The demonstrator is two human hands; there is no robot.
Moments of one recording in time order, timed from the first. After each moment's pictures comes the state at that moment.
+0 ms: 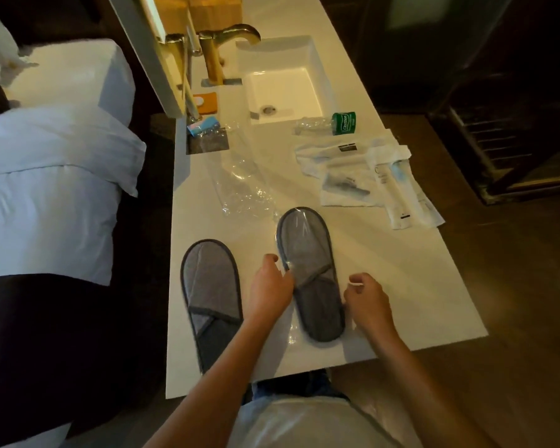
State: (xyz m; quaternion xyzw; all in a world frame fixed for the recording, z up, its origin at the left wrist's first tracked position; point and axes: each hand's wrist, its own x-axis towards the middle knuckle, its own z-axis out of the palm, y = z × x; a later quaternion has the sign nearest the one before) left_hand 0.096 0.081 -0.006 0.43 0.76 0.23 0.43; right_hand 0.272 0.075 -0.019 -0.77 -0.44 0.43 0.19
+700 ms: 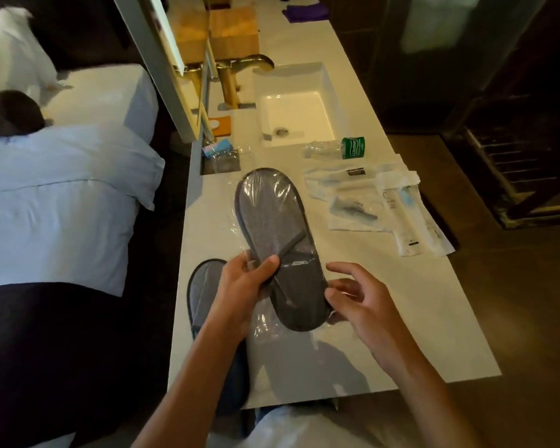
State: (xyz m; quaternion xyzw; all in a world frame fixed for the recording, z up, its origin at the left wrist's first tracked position) left_hand 0.067 0.090 0.068 0.27 0.59 0.48 0.59; right_hand 0.266 0.080 0.082 -0.57 -0.49 0.58 0.32
